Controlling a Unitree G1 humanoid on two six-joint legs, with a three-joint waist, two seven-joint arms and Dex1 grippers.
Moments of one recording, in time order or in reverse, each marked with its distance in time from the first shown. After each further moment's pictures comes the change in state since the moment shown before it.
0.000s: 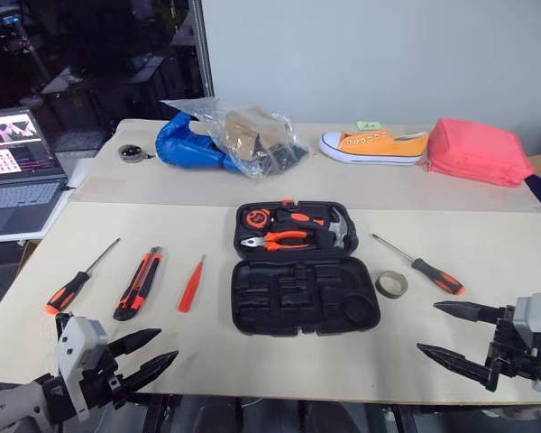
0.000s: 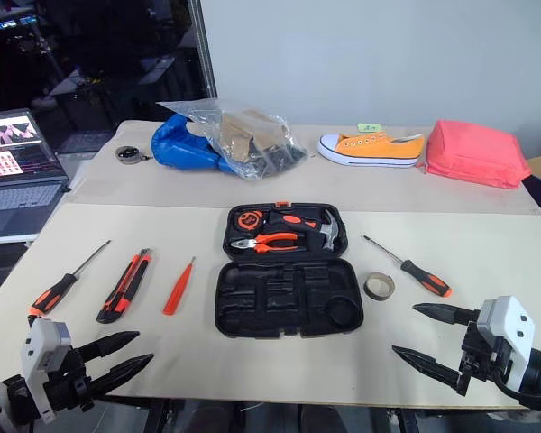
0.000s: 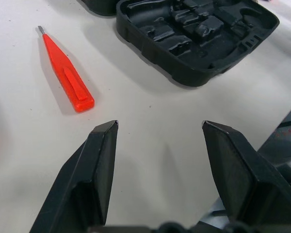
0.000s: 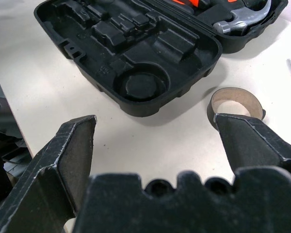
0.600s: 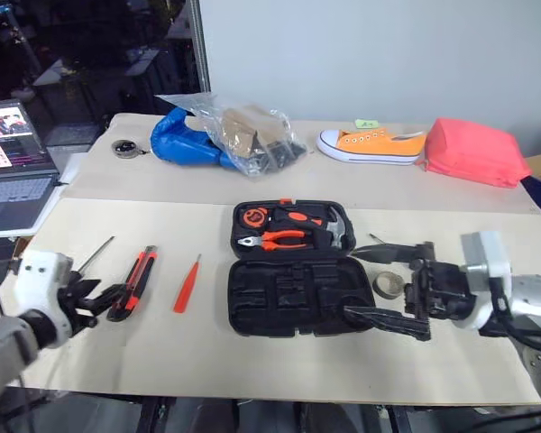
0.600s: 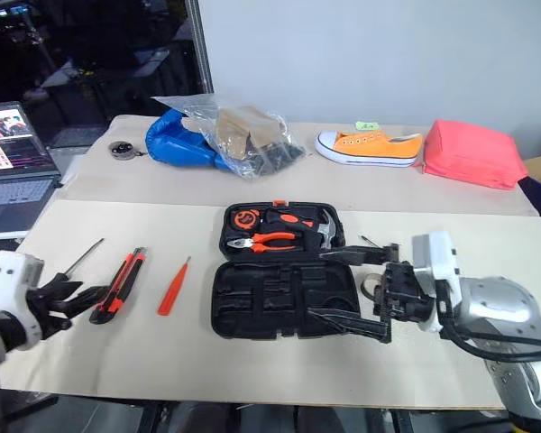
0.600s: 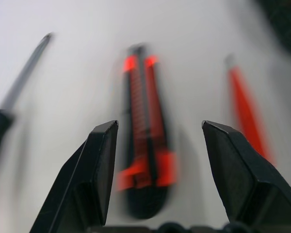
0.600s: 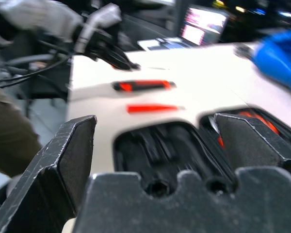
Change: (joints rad) left arm -0.385 0.334 0.113 0.202 -0.165 0.552 0.537; right arm -0.542 -0.002 0.345 -0.205 0.280 0.202 -0.090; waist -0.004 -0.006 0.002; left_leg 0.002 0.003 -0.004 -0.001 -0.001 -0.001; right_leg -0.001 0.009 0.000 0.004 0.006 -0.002
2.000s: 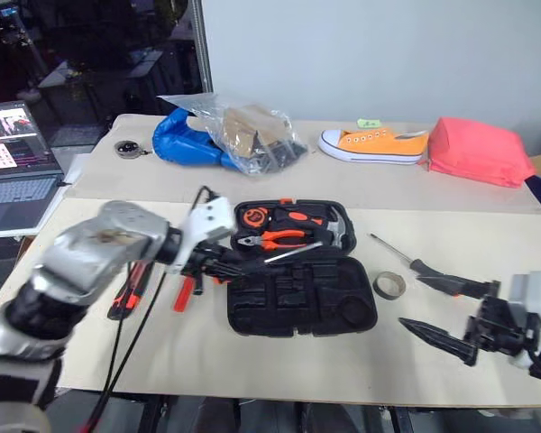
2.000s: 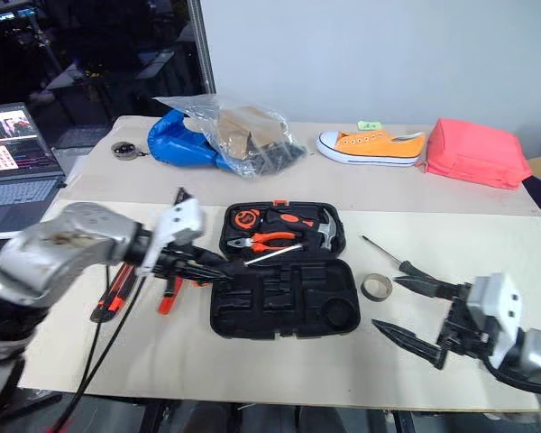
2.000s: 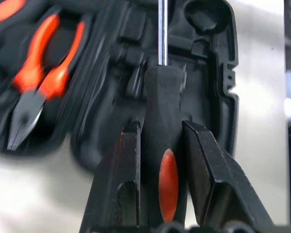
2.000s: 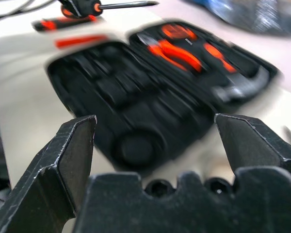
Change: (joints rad) left arm -1.007 -0.030 -1.082 0.148 0.276 -0.117 -0.607; right arm 0.448 0.023 -0.345 0.137 -0.193 -0.184 0.044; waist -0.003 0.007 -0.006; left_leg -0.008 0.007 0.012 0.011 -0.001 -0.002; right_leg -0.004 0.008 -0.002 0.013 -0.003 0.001
